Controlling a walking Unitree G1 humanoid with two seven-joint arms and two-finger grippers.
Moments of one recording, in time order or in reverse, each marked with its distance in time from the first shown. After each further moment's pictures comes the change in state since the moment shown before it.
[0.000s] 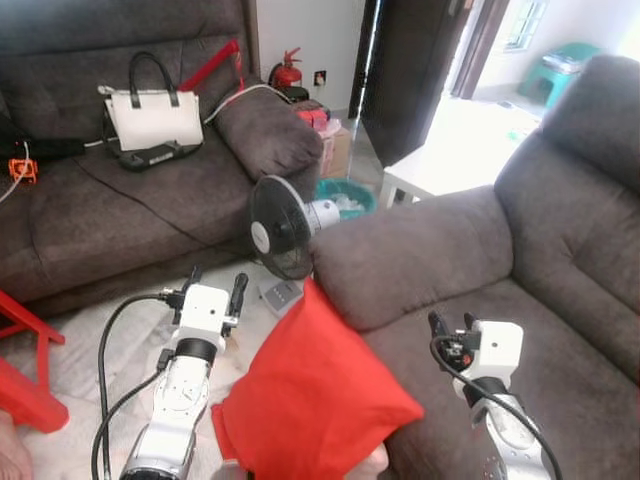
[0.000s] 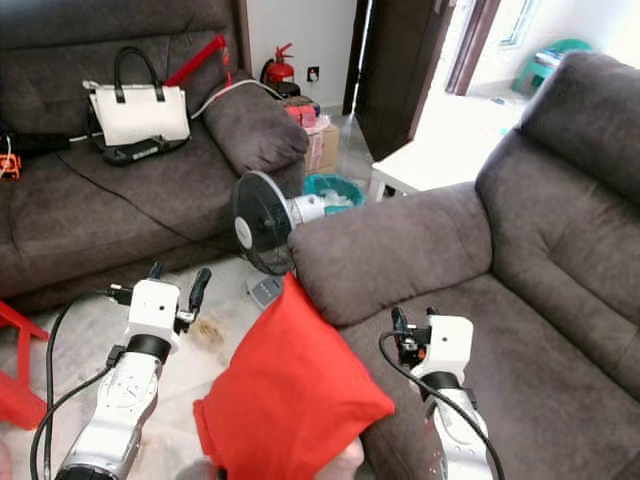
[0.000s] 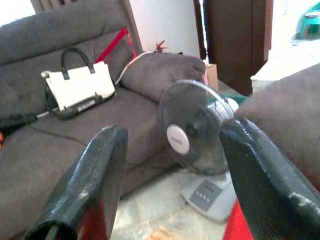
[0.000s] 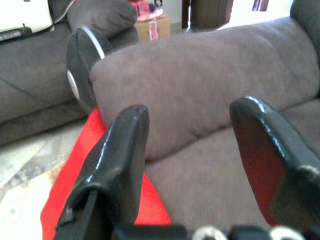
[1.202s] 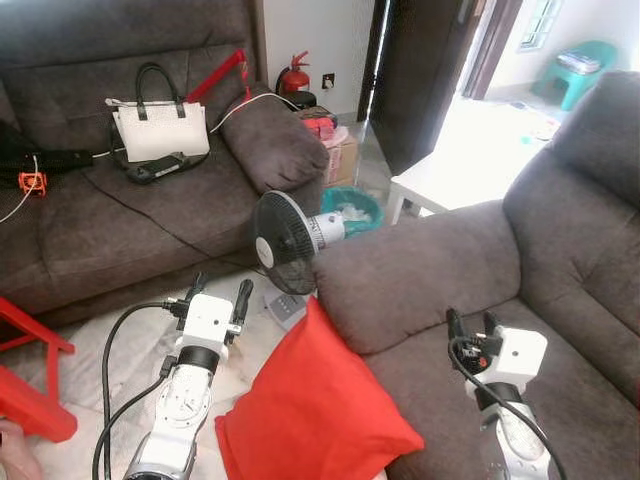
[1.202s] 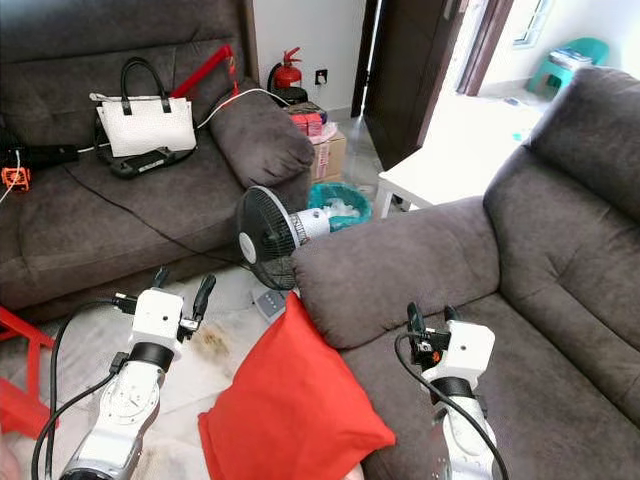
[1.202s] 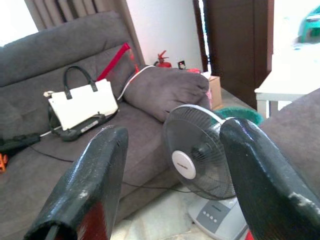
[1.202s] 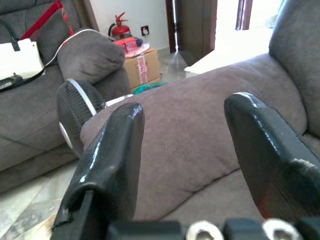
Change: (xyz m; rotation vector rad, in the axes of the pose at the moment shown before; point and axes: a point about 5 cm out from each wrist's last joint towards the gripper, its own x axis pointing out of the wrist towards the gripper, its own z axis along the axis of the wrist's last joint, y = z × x) left arm -0.004 -0.004 -0.004 0.007 -0.040 -0.024; right arm -0.006 -0.009 0.004 0.052 -0.109 -0.069
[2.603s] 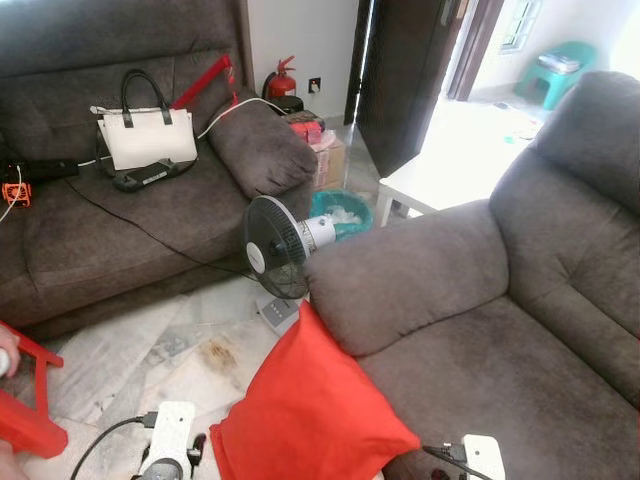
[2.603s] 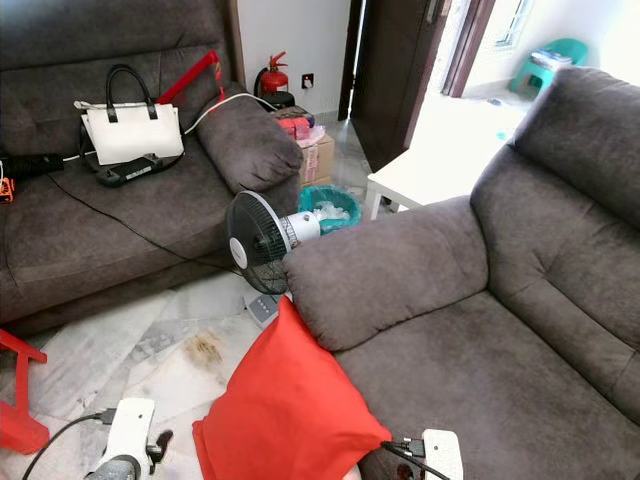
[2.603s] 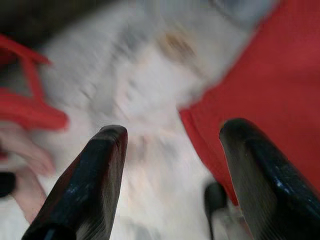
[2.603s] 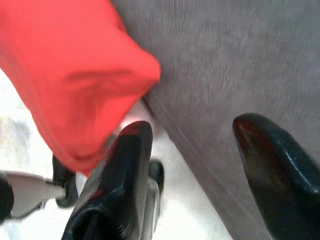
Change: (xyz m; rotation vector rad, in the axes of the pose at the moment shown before) left arm -0.107 0.013 -0.135 -0.065 0.862 0.124; right arm -0.090 -0.032 -0.127 -0.042 0.862 -0.071
